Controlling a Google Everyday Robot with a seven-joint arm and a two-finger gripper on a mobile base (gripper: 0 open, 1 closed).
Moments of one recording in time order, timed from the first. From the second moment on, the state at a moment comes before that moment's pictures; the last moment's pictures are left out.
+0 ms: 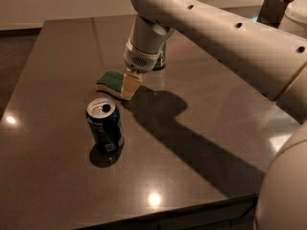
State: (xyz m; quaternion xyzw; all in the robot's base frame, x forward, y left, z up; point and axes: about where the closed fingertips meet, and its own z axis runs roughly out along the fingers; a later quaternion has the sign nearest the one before) arm 0.599 0.064 0.845 -0.65 0.74 0.10 0.16
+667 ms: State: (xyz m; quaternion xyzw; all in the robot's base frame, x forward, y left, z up) arm 0.604 0.019 0.862 -0.62 0.76 0.08 0.16
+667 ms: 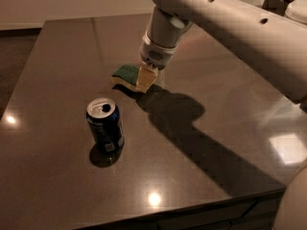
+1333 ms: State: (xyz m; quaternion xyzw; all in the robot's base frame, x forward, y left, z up) arm 0.620 -0.006 0.860 -0.61 0.78 0.06 0.16
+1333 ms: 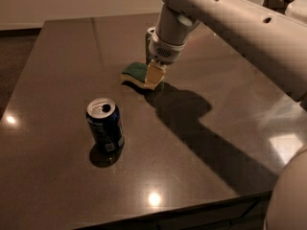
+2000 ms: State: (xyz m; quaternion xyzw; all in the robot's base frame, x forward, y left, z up) arm 0.640 -0.010 0.854 -0.60 0.78 0.05 0.16
